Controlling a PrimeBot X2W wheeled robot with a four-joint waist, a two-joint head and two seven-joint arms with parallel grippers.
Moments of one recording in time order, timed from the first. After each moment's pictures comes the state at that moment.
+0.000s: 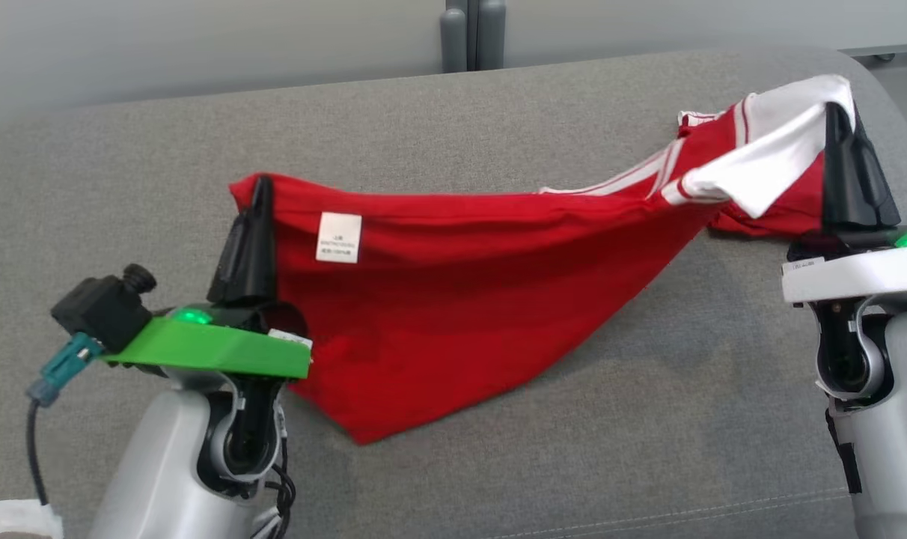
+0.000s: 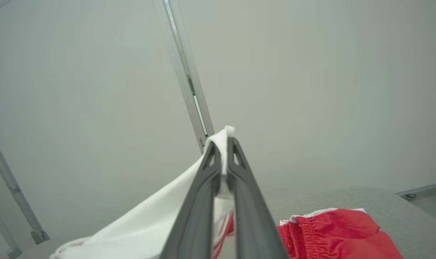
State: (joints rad) left arm -0.29 0.06 -0.31 0.06 -0.85 -0.01 -0.25; right arm -0.28 -0.17 0.04 0.08 0.44 0.06 -0.25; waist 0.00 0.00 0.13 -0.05
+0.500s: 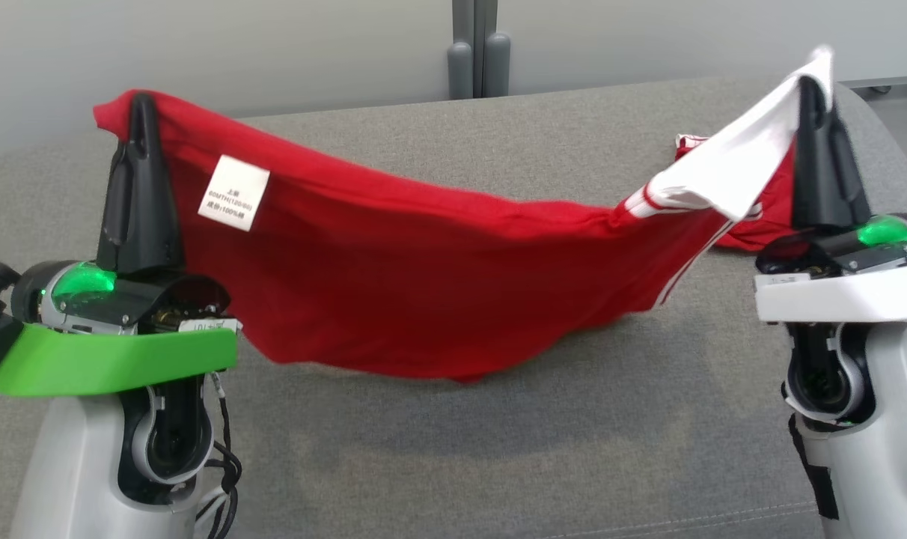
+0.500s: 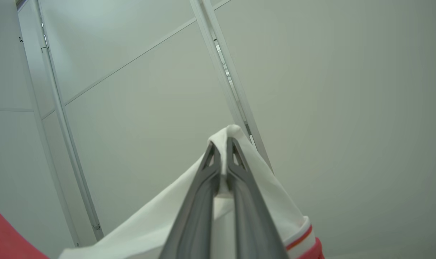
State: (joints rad) left arm -0.28 0.11 -0.18 -0.27 -0.76 0.01 -0.26; right arm -0.24 -0.10 0.09 -0.16 0.54 0.10 -0.25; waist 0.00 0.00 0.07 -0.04
